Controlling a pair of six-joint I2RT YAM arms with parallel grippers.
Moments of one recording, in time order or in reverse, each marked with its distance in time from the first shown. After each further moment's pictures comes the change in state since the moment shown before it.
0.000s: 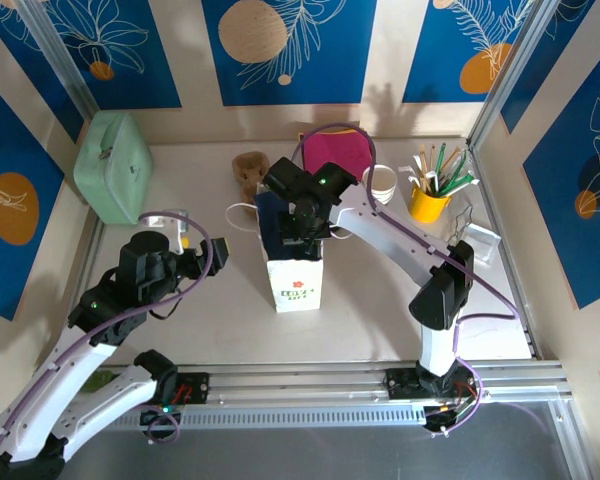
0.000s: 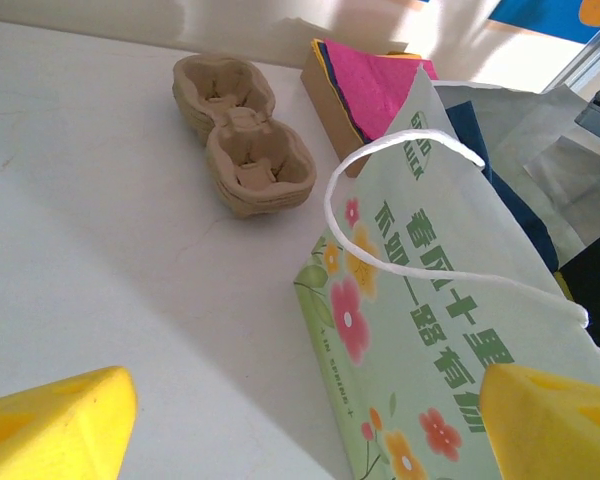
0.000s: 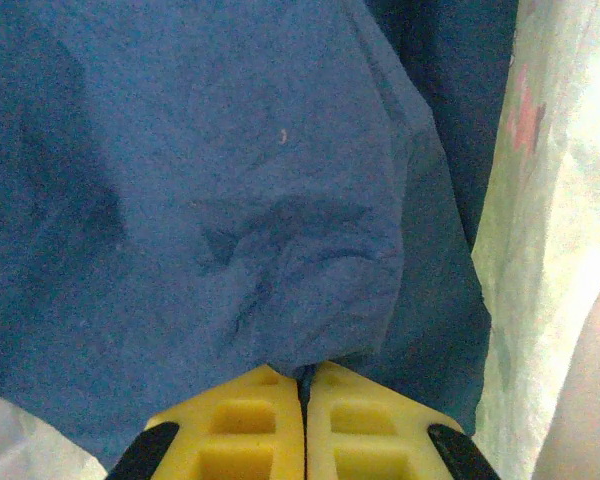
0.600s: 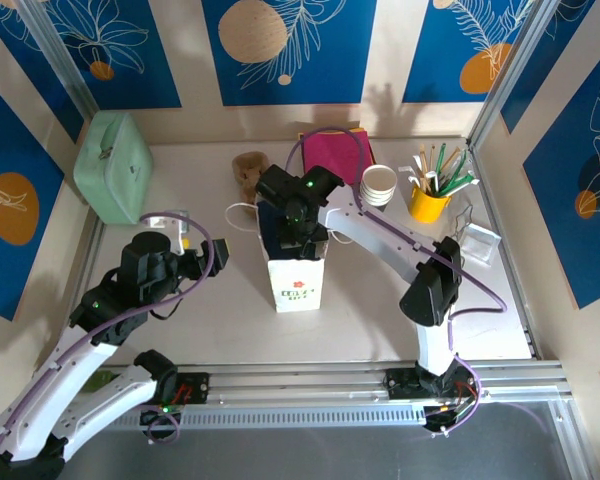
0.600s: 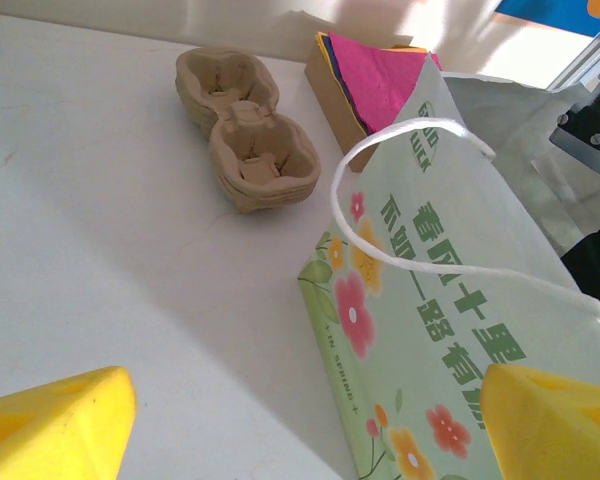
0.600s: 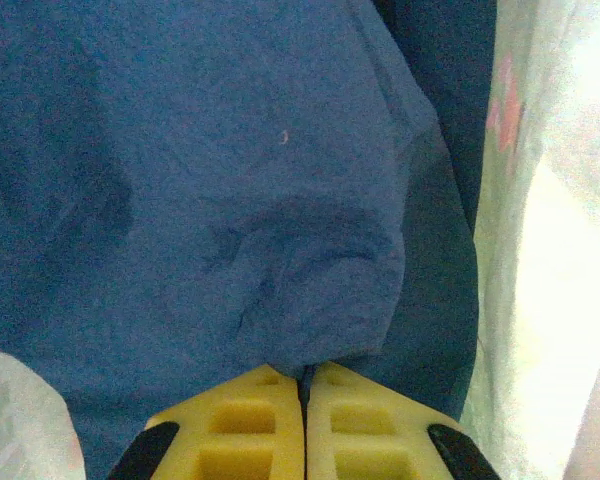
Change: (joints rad) left arm 0.000 0.000 -0.011 0.000 -0.003 0.000; right arm 0.018 0.062 0.025 -0.047 0.065 0.018
